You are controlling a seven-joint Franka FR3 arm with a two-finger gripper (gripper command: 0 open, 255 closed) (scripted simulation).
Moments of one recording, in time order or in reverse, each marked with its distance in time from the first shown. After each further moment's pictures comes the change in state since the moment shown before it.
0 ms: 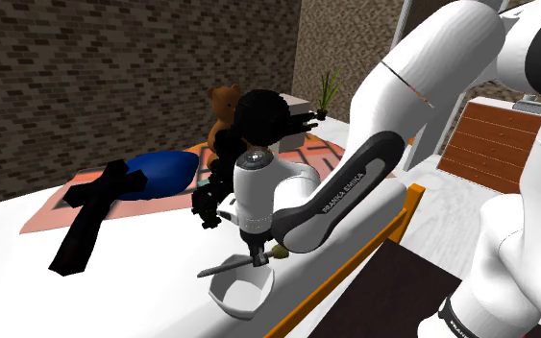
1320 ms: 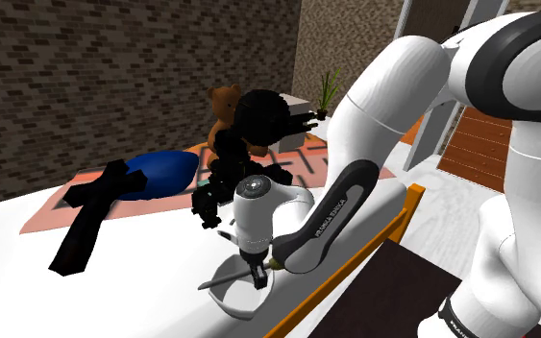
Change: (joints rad) arm 0.022 0.153 -0.034 0.016 -0.070 0.136 0.076
